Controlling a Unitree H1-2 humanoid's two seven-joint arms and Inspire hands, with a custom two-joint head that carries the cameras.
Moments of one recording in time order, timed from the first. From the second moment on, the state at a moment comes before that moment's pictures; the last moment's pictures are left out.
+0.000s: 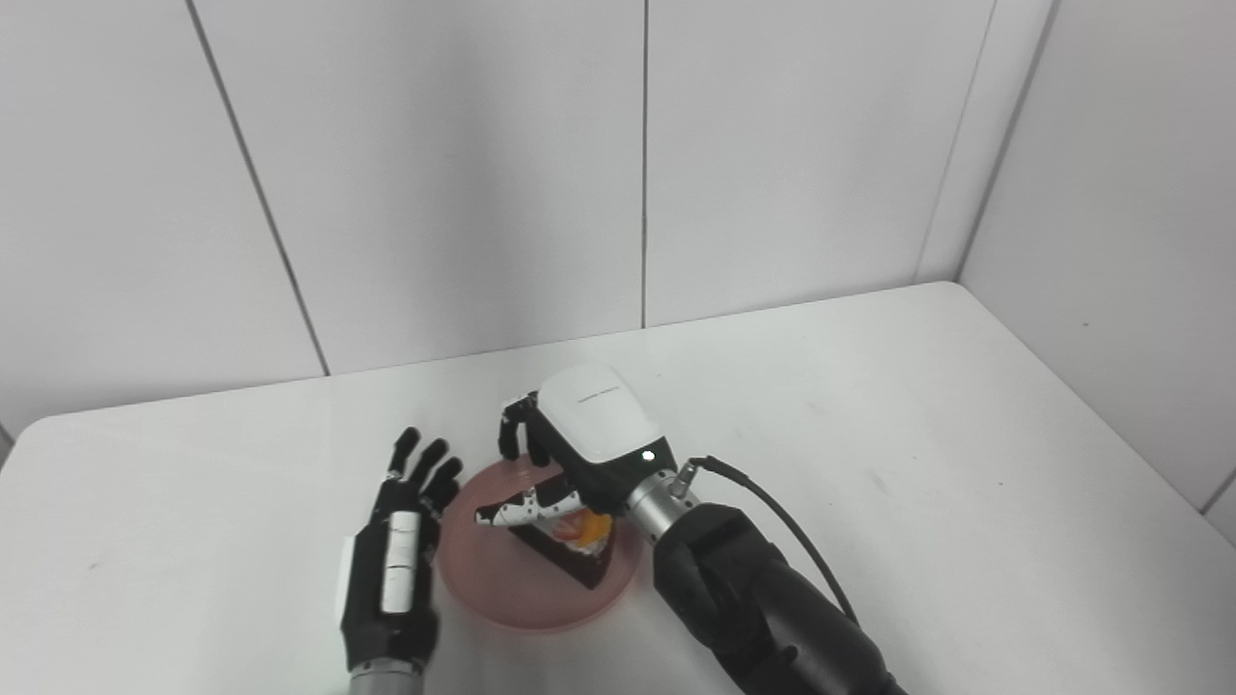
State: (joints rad) left arm -0.25 -0.16 -0.01 0.23 -0.17 -0.20 -0.09; right arm -0.54 -0.15 0.44 0.03 -1.00 0.14 0.05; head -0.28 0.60
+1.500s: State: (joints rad) left arm -0.24 -0.18 -0.04 0.23 -0.14 -0.22 -0.04; right arm -0.35 -0.16 0.35 -0.02 -0.82 0.06 -0.09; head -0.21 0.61
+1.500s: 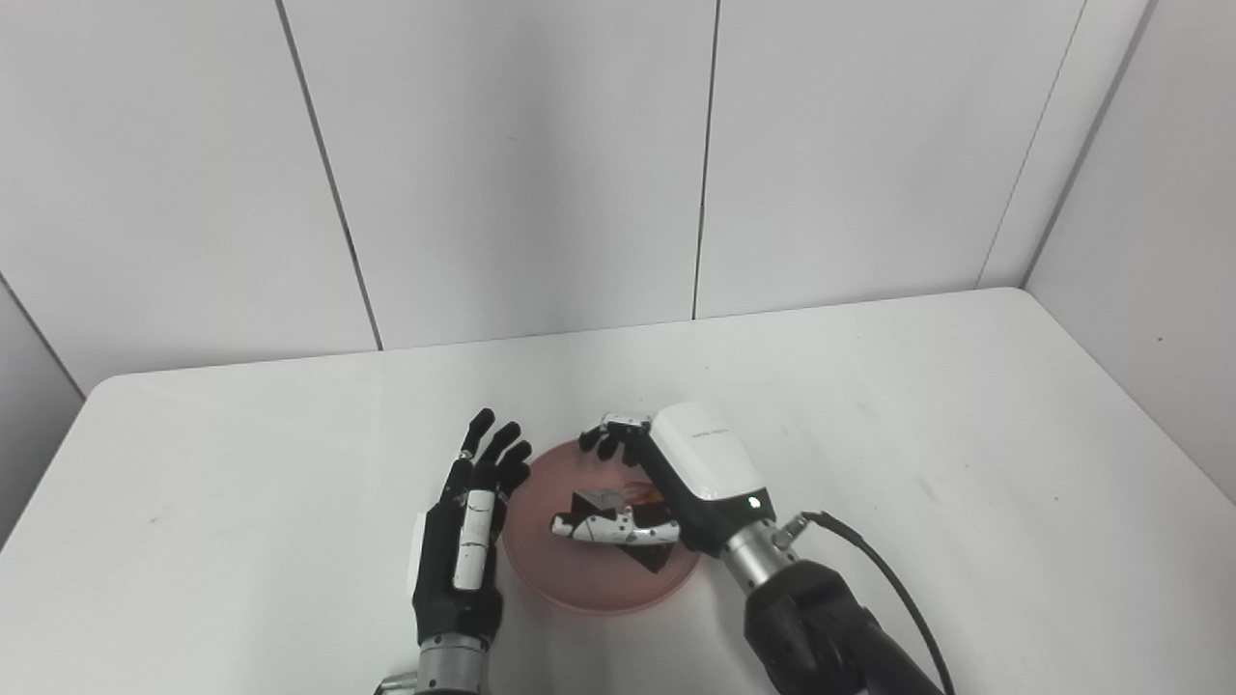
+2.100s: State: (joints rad) left arm -0.24 -0.16 -0.03 0.23 -0.16 -0.22 -0.04; right arm -0.13 0.09 0.08 0.01 -0.25 -0.07 -0.25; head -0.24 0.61
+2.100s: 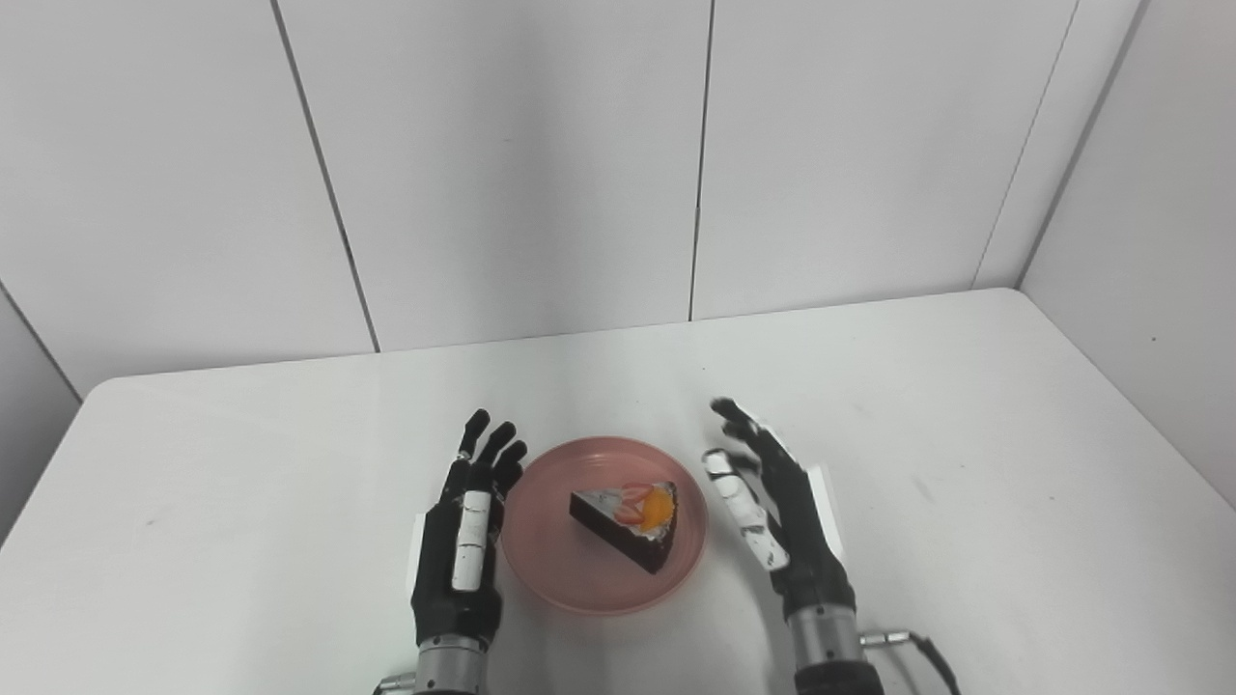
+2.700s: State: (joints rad) left arm -0.23 -0.16 -0.04 0.23 -0.10 -0.23 0.00; right arm -0.14 0.18 -0.02 0.09 0.01 -0.12 -0.22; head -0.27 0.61
